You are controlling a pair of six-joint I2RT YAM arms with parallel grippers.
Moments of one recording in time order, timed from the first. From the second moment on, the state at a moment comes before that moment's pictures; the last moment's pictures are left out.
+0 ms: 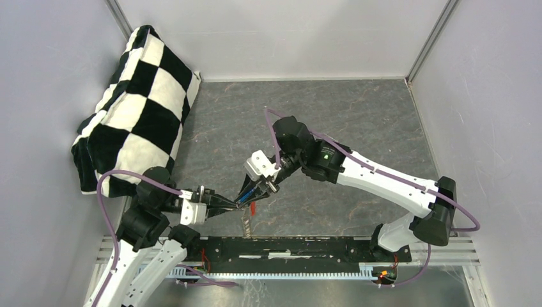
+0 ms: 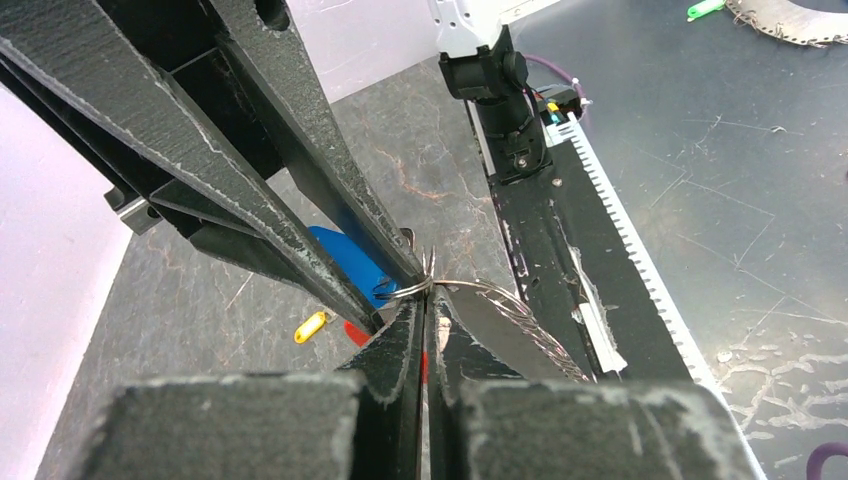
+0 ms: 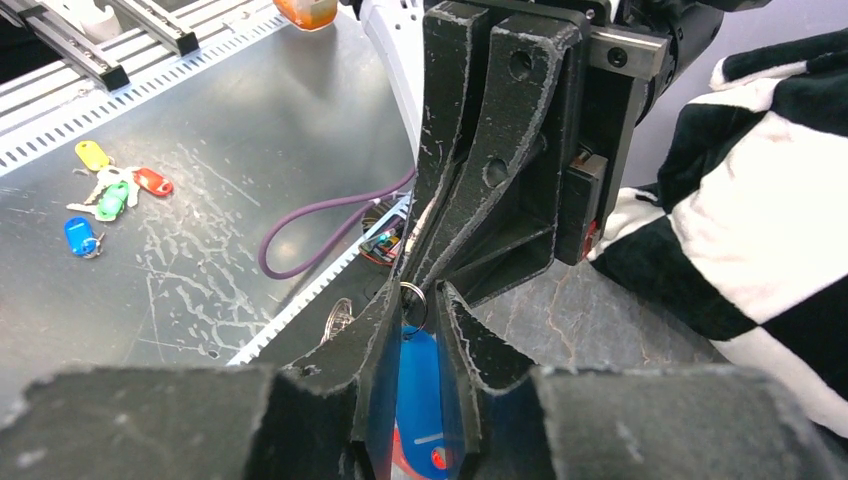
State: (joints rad) left arm -0.46 0.42 0.77 -0.54 1.18 0.58; right arm 1.08 1.47 1.42 -0.31 -1.08 -0.54
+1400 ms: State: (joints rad) left arm -0.46 0.32 0.49 0.45 0.98 0.07; right arm 0.99 1.55 1.51 0.03 -1.10 0.37
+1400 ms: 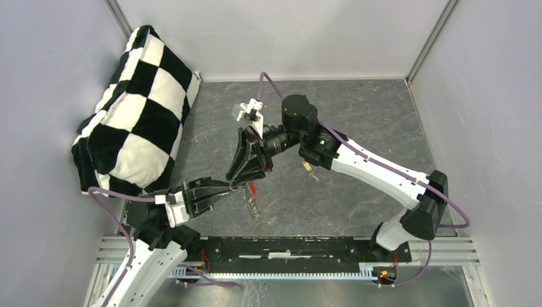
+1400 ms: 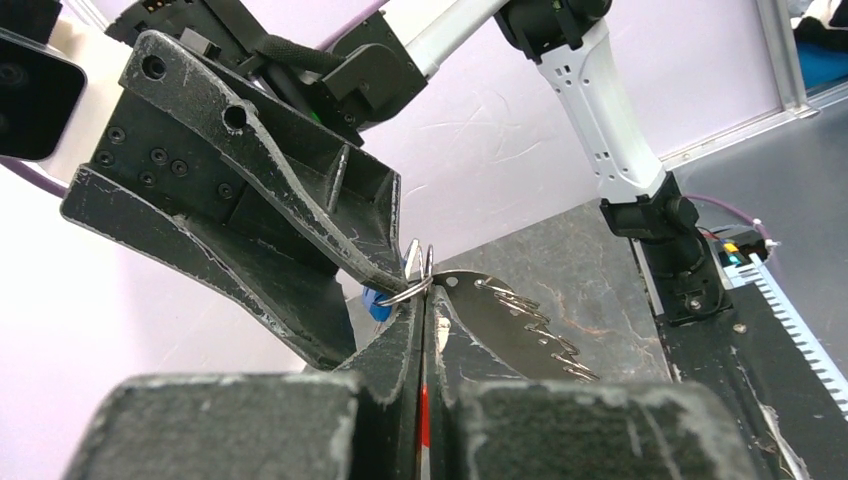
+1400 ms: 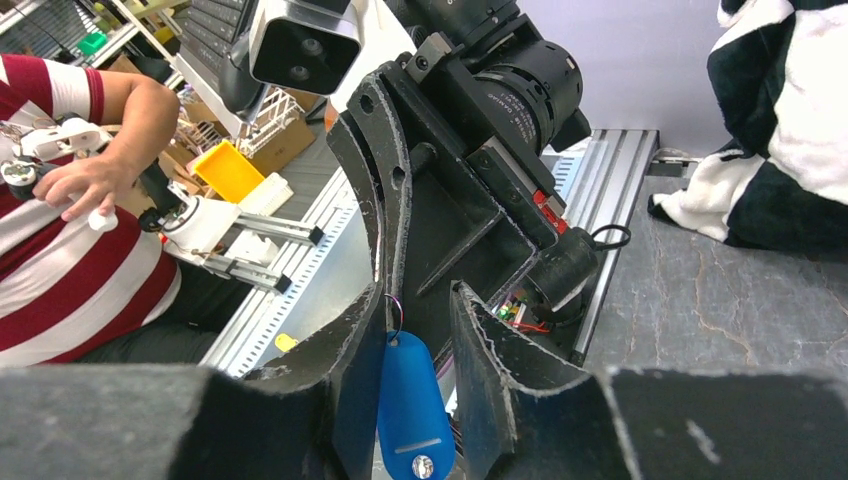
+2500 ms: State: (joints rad) left arm -0.46 0.32 0.49 0.51 0.97 0.07; right arm 0.97 1.59 1.55 0.03 -1.12 0.47
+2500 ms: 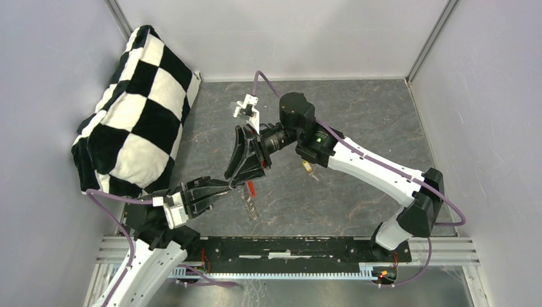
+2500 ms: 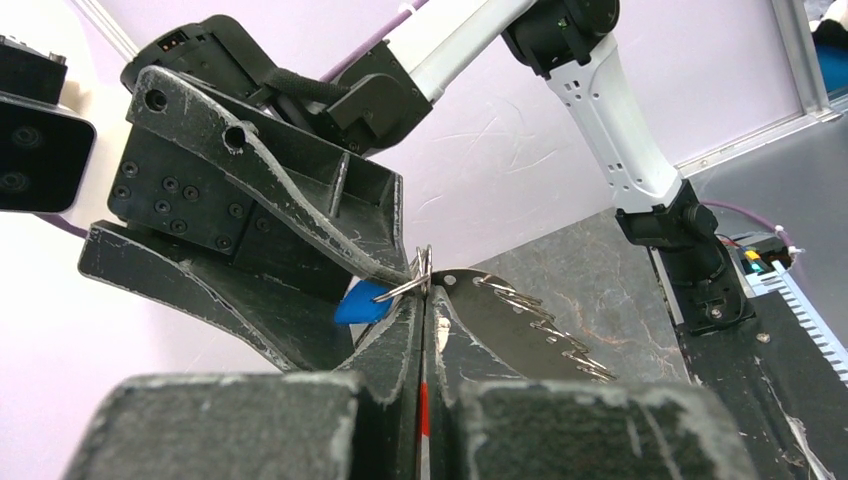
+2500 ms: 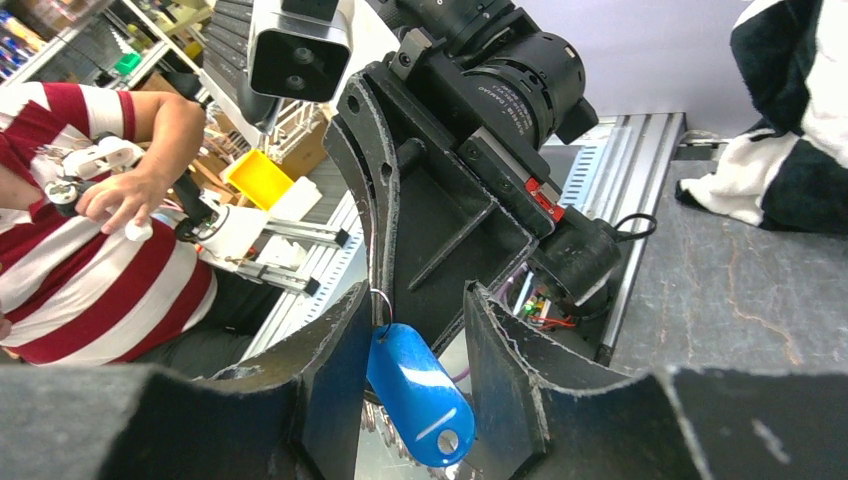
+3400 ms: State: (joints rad) left arm -0.46 0.32 0.49 0.51 0.98 0.08; right arm 0.95 1.58 1.49 0.15 -1.12 0.64
